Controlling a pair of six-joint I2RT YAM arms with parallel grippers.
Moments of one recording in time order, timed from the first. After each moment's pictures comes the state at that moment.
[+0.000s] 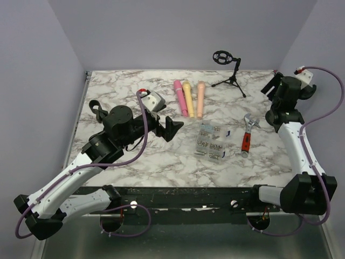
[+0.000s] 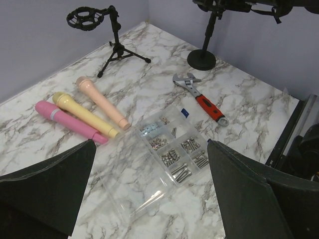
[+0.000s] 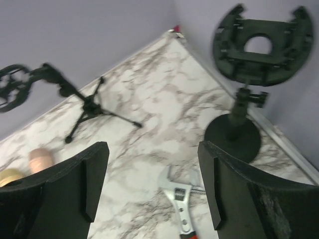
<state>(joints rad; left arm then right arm) -0.82 0.93 1.10 -0.24 0.09 -0.06 -0.11 1.27 1.08 -0.11 0.38 0.34</state>
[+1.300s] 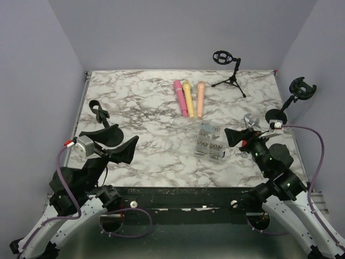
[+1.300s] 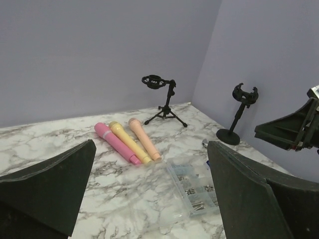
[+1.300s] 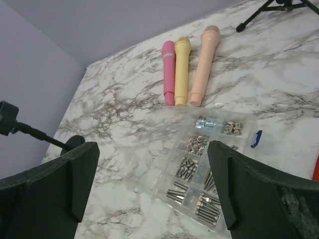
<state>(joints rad) -0.82 0.14 0.64 -0.13 -0.22 -0.14 0.55 0.38 0.51 -0.19 0.24 0.55</state>
